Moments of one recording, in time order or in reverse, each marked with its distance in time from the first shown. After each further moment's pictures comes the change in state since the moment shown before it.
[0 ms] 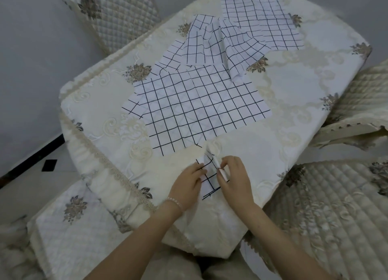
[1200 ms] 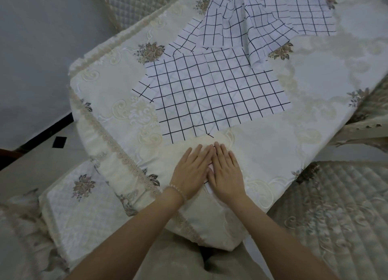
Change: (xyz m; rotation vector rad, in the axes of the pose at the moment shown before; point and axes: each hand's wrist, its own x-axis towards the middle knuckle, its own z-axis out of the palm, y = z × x) left_hand 0.003 -0.027 -0.004 0.601 -0.147 0.142; right_hand -0.002 0.021 0.064 -0.466 -0.376 -0.153
